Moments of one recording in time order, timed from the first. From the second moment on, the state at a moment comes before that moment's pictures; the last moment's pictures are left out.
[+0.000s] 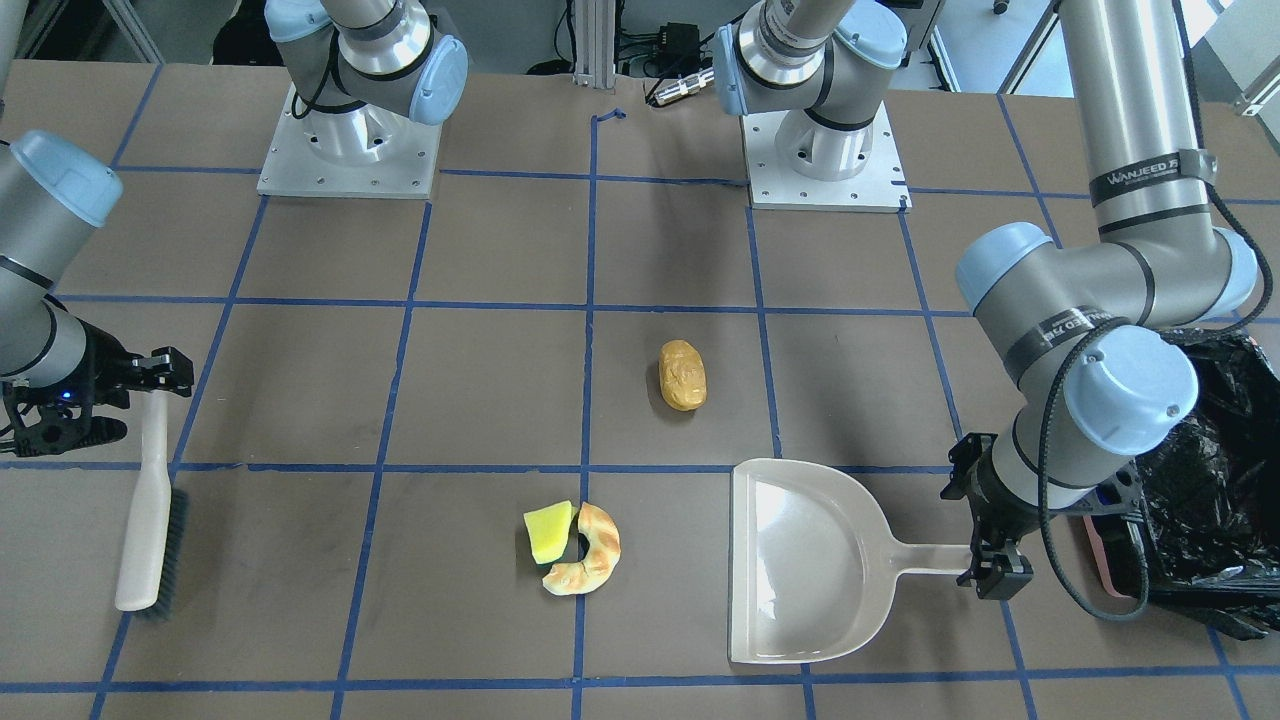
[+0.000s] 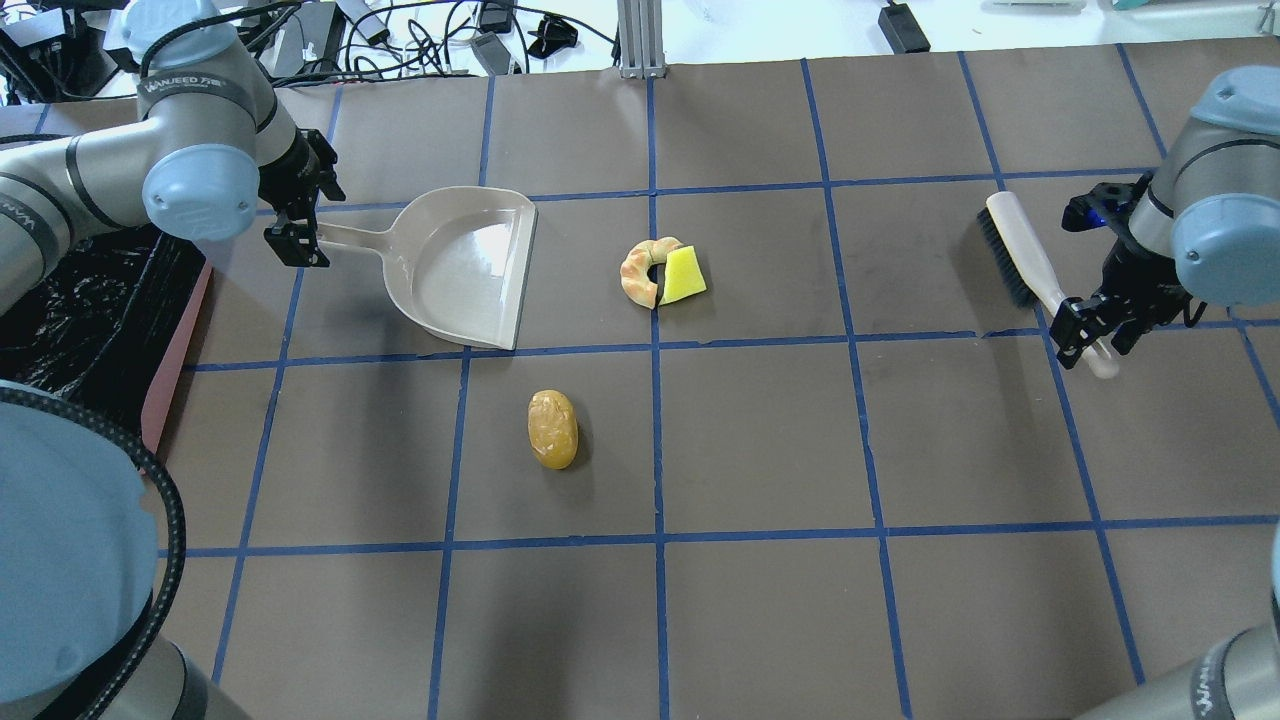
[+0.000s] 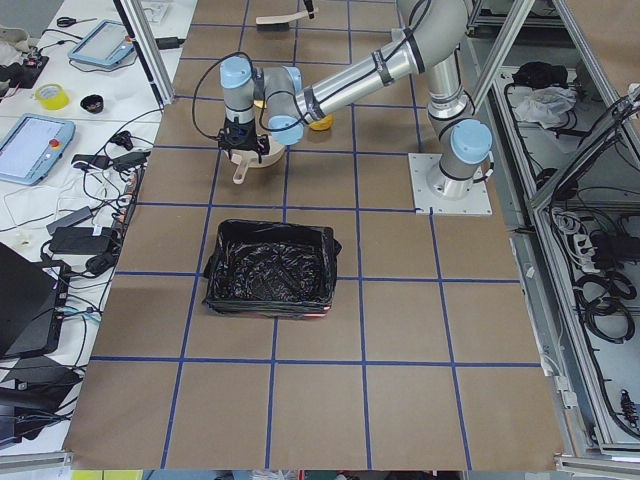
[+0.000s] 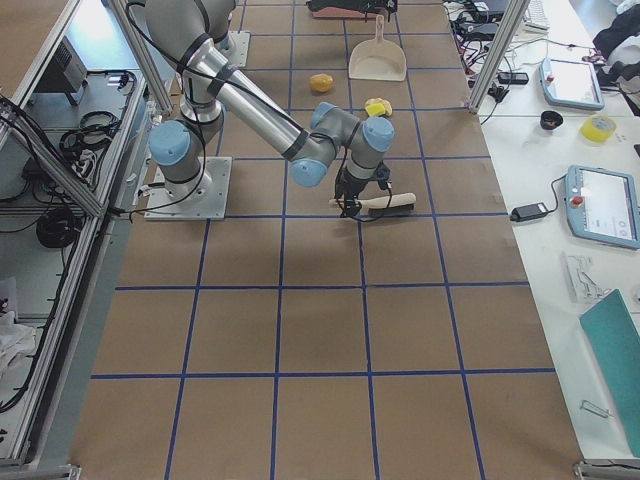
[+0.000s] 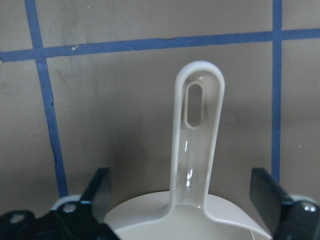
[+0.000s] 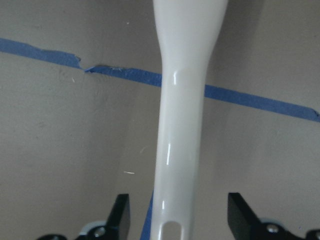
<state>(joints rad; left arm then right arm) -1.37 -2.05 -1.58 -1.01 1.62 -1.30 1.13 -1.26 1.87 -1.98 -1.69 -0.65</state>
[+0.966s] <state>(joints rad) -1.37 -2.11 -1.57 -0.99 1.66 -1.32 1.14 -1.27 1.85 -1.98 -1.70 -0.65</state>
